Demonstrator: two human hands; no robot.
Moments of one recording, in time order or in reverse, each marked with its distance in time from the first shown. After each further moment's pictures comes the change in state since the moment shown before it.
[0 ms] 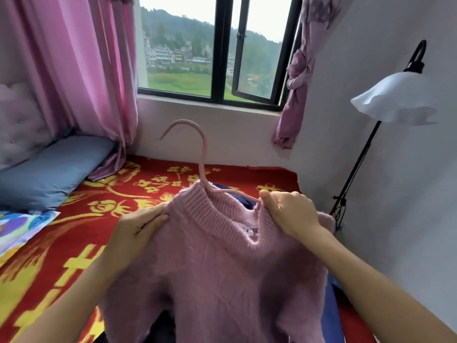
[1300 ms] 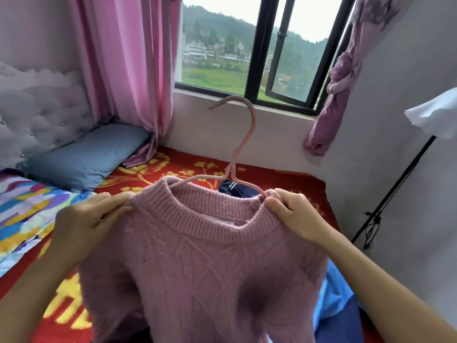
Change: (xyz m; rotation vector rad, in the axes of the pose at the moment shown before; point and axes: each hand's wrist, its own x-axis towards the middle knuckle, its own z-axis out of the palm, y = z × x) left_hand -0.020 -0.039 -0.116 0.472 0.128 0.070; right_hand 0.027 -0.051 0.016 0.550 -0.218 -0.193
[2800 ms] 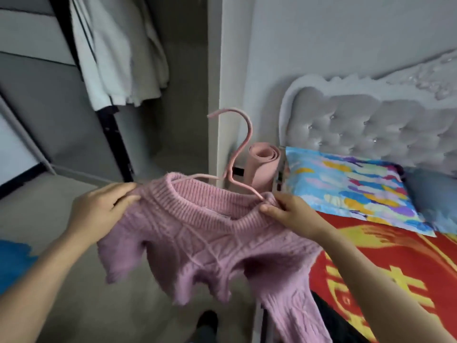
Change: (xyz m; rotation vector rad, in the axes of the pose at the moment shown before) left_hand -0.417 0.213 -0.293 1.305 0.412 -1.117; right_hand -0.086 -0.358 0.316 0.406 -1.120 -1.190
